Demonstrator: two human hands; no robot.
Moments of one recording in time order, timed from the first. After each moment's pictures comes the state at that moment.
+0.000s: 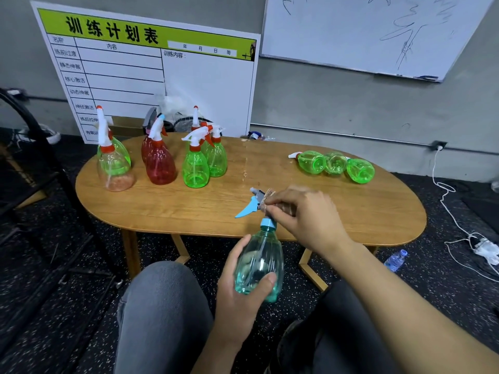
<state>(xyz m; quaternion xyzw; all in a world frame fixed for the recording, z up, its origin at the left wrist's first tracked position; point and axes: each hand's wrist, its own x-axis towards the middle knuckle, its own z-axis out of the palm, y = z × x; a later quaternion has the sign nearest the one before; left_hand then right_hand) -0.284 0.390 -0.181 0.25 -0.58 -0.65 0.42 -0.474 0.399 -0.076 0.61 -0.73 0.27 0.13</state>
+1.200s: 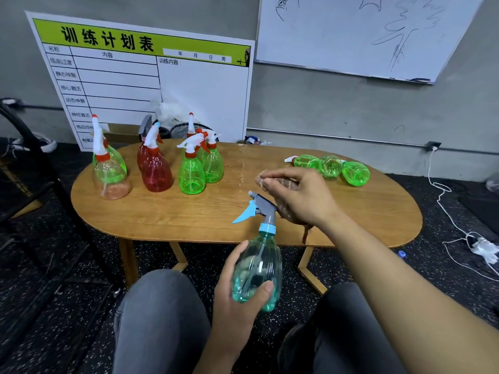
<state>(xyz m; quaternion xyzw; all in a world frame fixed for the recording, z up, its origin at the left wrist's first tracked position) -0.283 0.389 -0.182 0.23 -0.58 -0.66 0.41 -0.490 0.375 -0.041 0.55 -0.71 0.43 -0.05</state>
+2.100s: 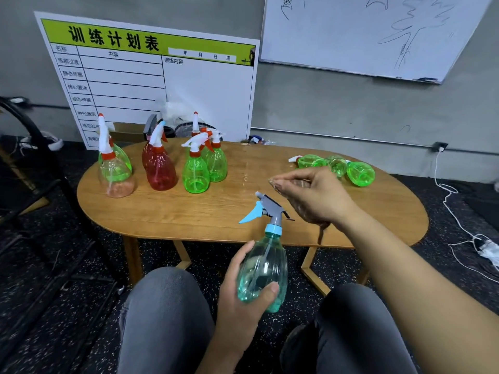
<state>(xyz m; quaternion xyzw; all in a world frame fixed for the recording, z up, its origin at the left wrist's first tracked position) -0.283 0.390 -0.183 0.24 -0.60 -0.66 0.39 -0.506 0.383 -0.037 0.52 -0.70 0.46 -0.17</state>
